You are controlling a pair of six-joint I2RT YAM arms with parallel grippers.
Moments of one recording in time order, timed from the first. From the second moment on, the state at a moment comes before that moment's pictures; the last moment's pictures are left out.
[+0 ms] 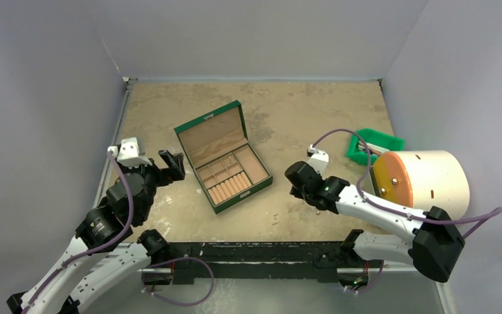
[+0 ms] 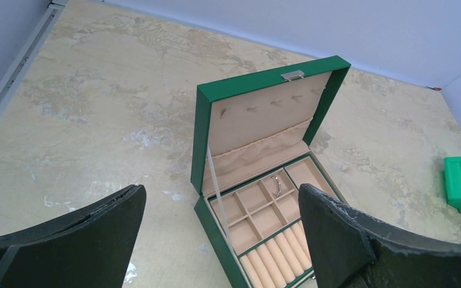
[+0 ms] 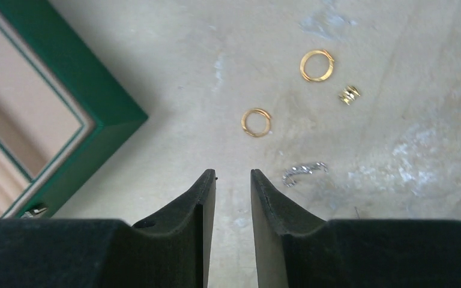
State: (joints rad) left arm -0.76 0.45 0.82 -0.59 -0.72 -0.44; right arm 0.85 1.15 0.68 -0.52 0.53 0.95
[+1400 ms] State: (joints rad) left arm -0.75 0.45 0.82 -0.59 -0.72 -0.44; right arm 0.78 1.32 0.61 -0.62 0.52 1.31
